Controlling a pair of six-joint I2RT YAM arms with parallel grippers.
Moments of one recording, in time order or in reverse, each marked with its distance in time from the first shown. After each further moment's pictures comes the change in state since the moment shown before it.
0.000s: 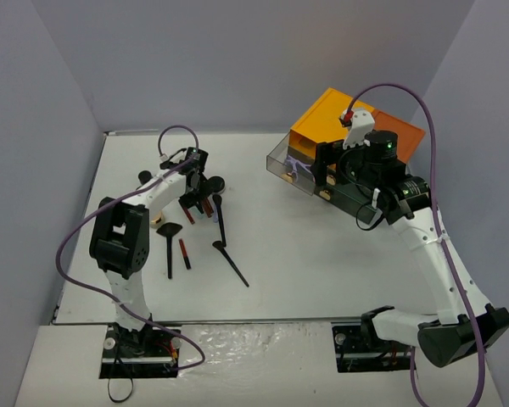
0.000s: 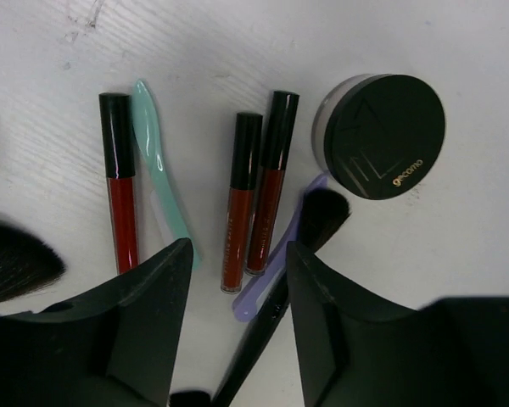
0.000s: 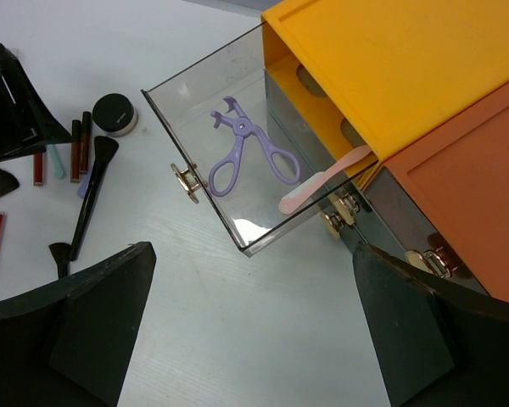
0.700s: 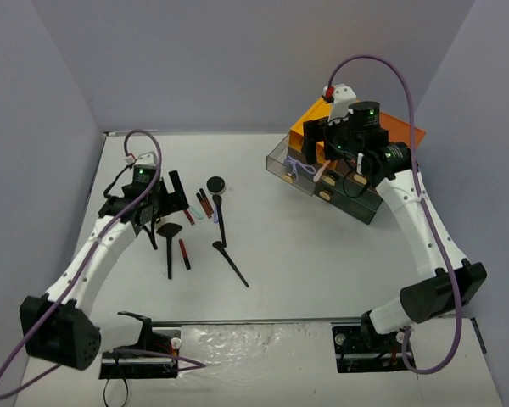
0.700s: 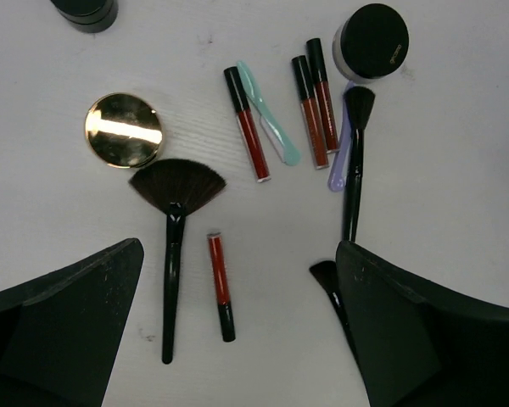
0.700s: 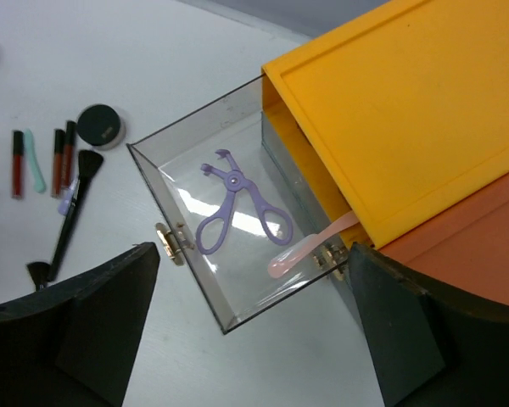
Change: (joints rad) left arm 0.087 -0.696 -0.370 -0.036 0.066 0.450; right arm -0.007 0.283 0.284 -0.065 -0.028 -0.079
